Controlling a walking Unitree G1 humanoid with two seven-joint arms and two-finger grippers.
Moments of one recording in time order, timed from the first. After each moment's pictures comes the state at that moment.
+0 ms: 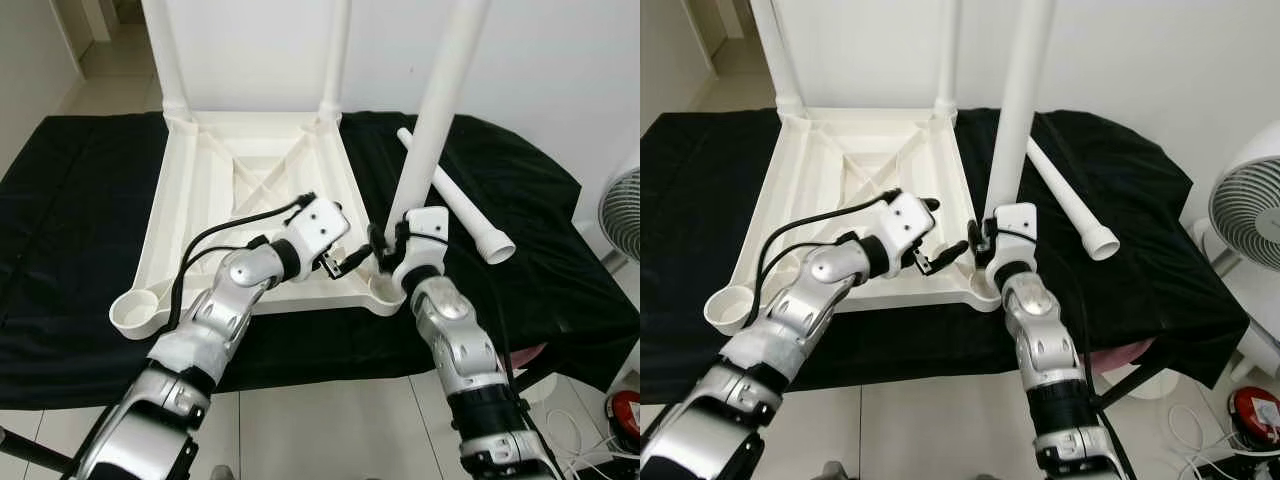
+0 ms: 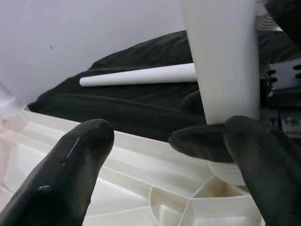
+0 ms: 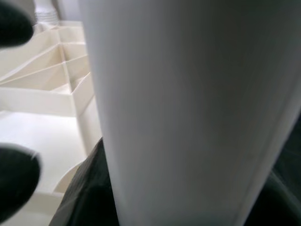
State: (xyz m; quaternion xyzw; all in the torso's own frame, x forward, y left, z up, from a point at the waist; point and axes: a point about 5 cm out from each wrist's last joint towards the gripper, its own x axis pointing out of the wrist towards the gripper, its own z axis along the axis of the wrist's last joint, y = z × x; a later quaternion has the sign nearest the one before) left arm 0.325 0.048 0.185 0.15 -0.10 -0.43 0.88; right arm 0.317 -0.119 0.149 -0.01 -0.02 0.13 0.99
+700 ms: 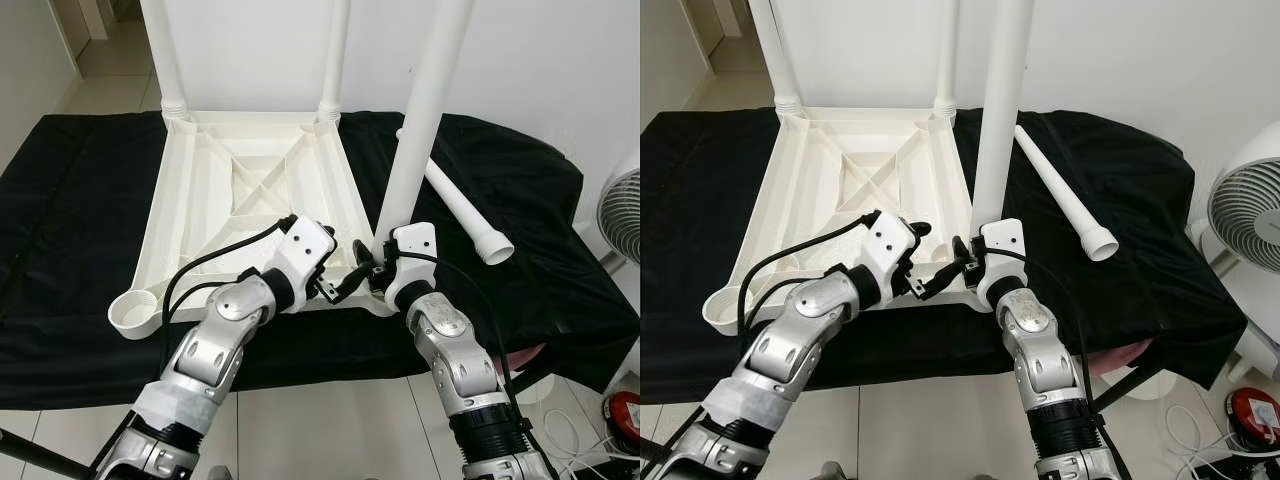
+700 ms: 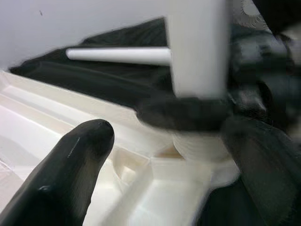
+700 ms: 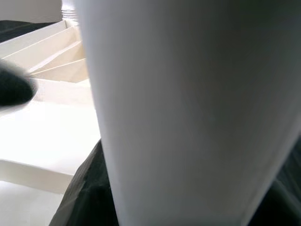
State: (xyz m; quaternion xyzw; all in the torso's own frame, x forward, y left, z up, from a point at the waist) left arm 0.287 0.055 0.161 0.11 -0.04 -0.44 0.89; right arm 0.313 -0.115 0.147 -0.03 -0.02 0.16 0.99
